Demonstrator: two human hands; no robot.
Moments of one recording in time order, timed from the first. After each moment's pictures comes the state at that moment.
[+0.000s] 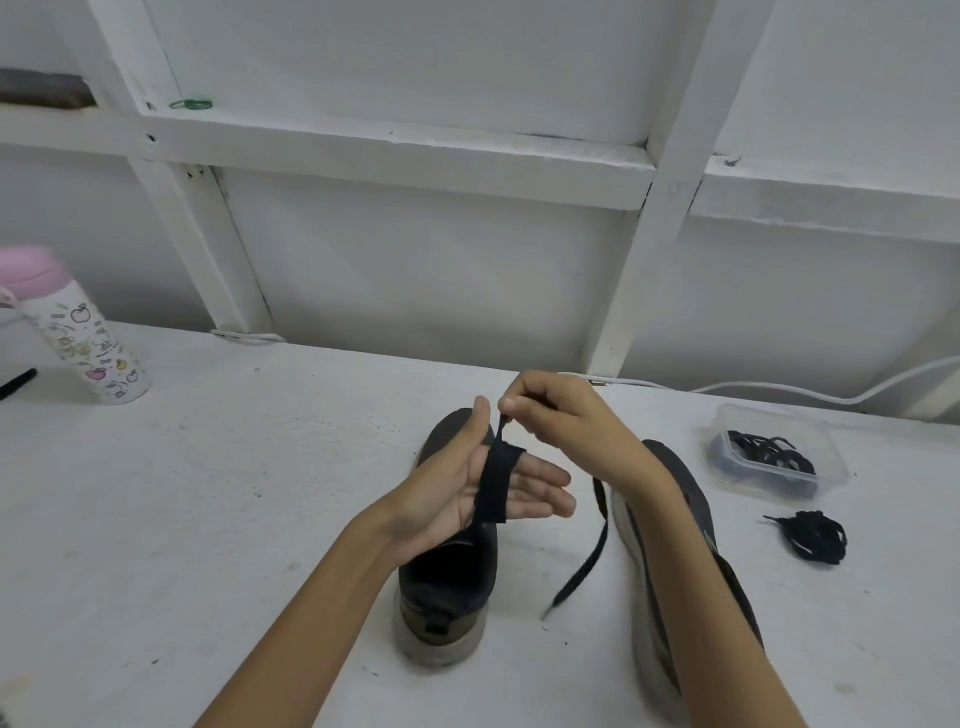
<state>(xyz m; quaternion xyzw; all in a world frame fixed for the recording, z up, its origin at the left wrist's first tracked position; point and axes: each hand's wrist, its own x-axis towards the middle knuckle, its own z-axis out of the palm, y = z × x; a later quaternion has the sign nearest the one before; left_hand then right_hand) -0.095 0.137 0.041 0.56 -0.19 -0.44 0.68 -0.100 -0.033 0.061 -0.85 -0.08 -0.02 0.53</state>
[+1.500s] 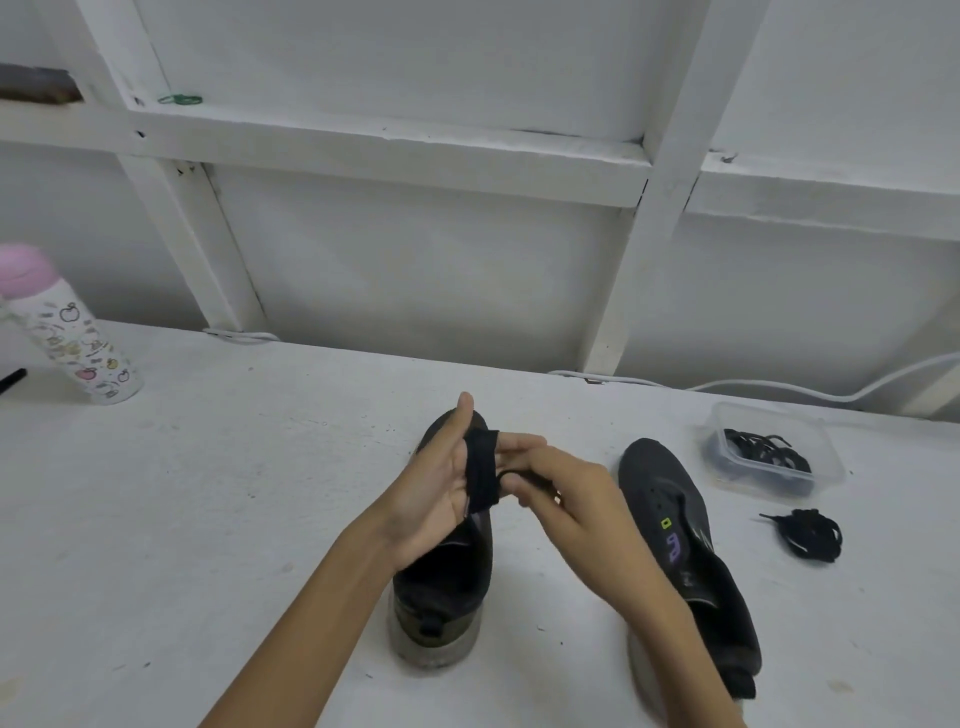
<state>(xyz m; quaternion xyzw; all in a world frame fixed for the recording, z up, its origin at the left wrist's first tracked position) -0.094 0.135 0.037 0.55 -0.13 -0.40 0.72 -0.163 -0.016 0.022 -0.89 -0.04 -0.11 0.44</state>
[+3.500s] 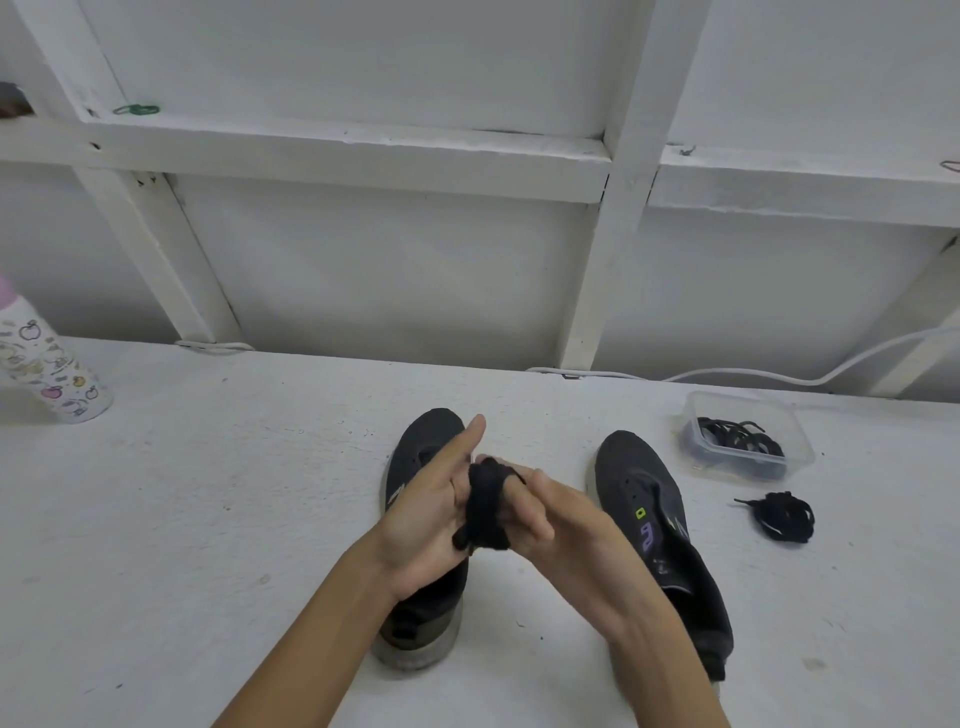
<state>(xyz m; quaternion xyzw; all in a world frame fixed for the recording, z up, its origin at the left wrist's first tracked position) -0.120 0.116 0.046 0.48 -0.18 -0.46 0.73 -0.183 -0.024 0.015 -0.50 0.00 0.08 0.86</state>
